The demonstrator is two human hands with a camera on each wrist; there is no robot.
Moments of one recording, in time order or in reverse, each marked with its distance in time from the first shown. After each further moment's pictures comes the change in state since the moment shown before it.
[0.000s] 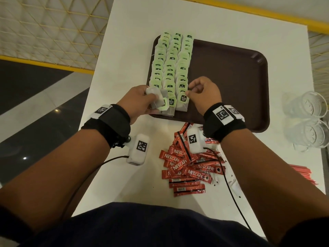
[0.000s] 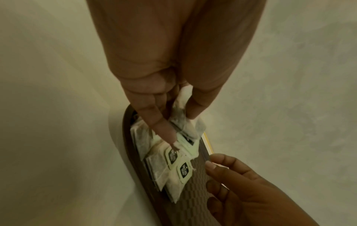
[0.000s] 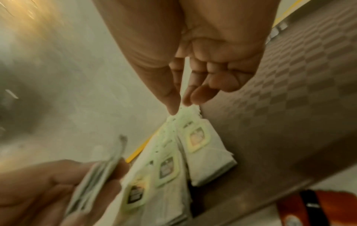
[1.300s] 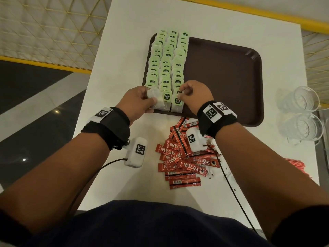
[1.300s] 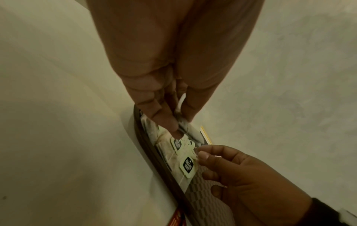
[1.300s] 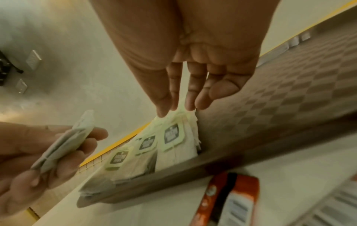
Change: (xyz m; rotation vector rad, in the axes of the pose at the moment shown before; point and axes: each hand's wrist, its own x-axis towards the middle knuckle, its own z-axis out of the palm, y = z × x) left_hand -0.022 -0.013 0.011 0.174 0.082 0.129; right_hand -0.009 0.007 0.002 -0.178 -0.140 -0.090
